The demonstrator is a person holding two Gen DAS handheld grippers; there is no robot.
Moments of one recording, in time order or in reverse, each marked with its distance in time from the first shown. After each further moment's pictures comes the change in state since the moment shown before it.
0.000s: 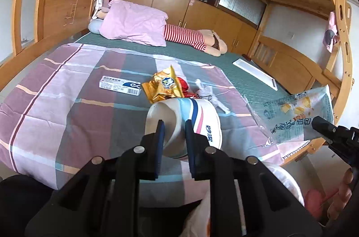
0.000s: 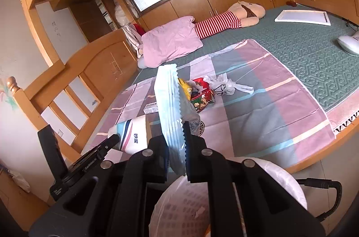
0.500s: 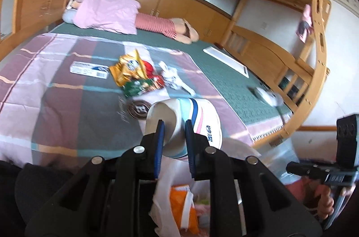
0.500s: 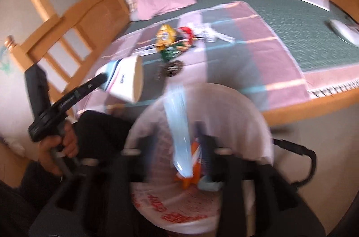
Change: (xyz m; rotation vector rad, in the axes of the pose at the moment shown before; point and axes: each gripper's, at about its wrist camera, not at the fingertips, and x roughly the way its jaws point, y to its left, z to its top) left arm -0.021 -0.030 -0.034 0.034 0.083 -0.188; right arm -0.047 -0.037 -0.057 -0.048 0.276 -0.087
